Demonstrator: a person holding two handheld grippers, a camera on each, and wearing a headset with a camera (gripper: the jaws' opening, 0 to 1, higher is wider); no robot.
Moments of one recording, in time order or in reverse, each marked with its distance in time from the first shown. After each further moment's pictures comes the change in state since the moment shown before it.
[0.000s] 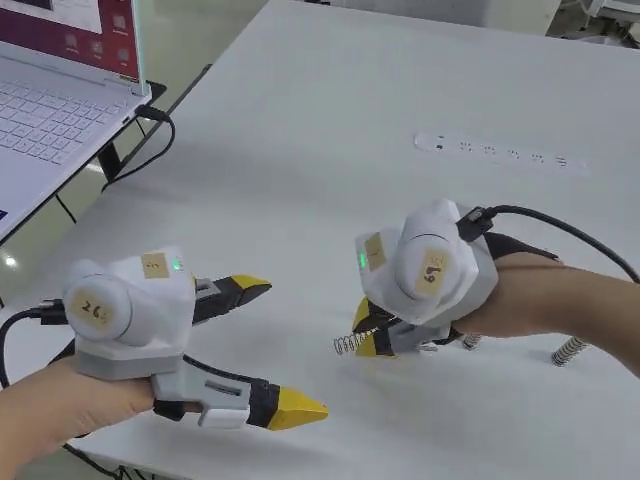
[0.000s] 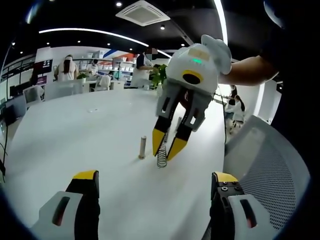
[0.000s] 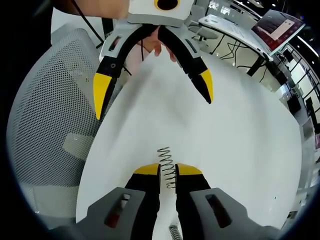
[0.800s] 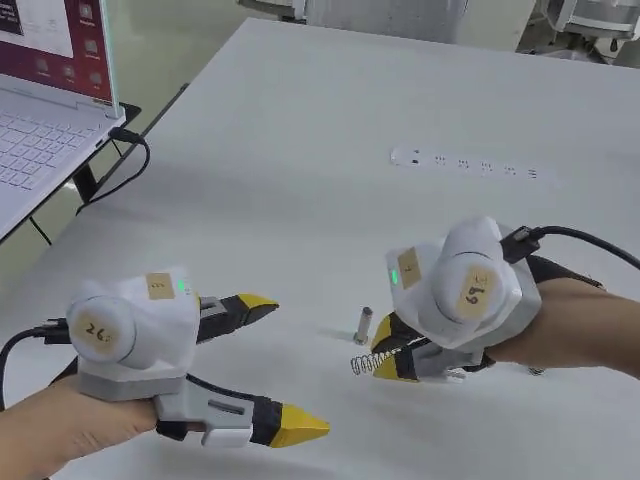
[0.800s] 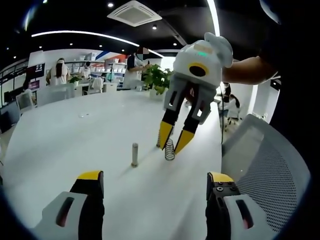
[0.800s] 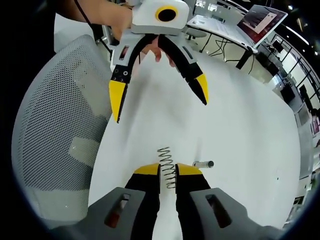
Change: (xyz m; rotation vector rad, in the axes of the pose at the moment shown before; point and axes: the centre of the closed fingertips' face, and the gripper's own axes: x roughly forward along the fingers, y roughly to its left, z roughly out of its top) left arm 0.018 -0.010 0.010 0.043 -0.004 -0.052; right arm -0.026 0.012 -0.015 0.086 -0.013 -0.042
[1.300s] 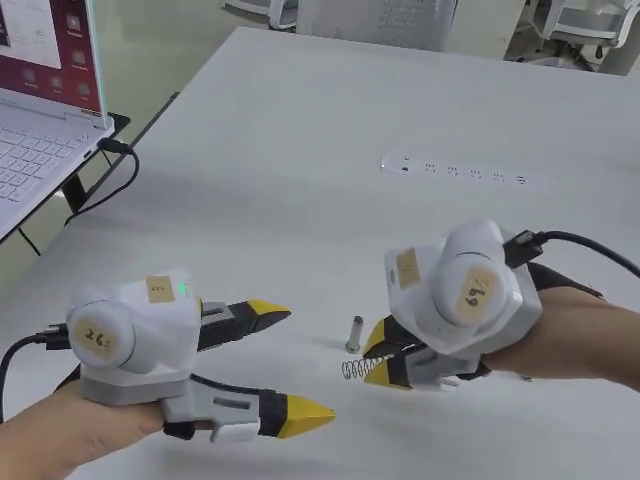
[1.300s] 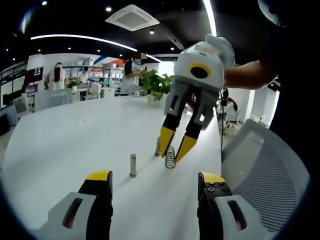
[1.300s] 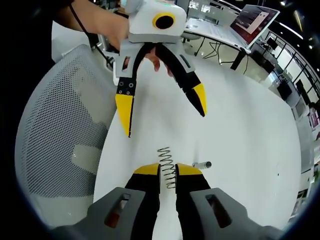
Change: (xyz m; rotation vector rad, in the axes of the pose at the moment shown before) left arm 0.008 -0.002 0.016 0.012 -0.050 -0.018; right arm -0.008 -0.001 0.008 0.050 -0.035 -0.017
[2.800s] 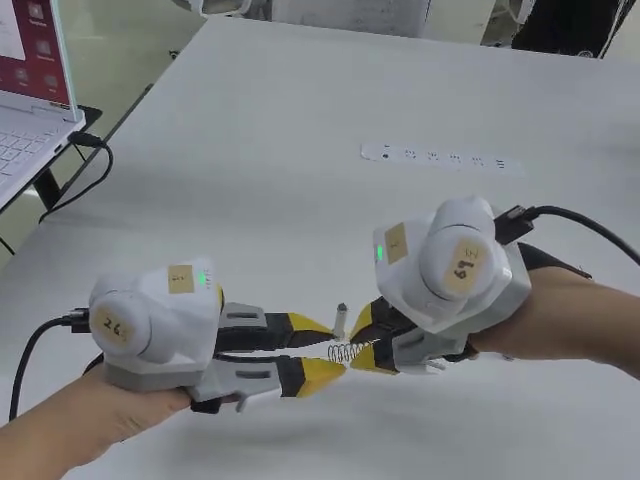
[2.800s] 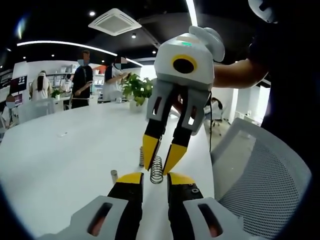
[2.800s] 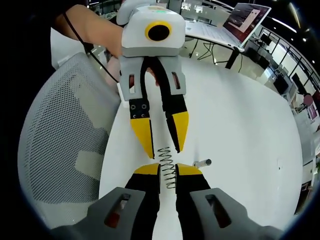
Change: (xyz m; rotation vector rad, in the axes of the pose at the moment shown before) left arm 0.027 -0.027 0.014 0.074 -0.036 -0.145; right arm -0.006 0.003 0.000 0.057 -0.022 -0.018
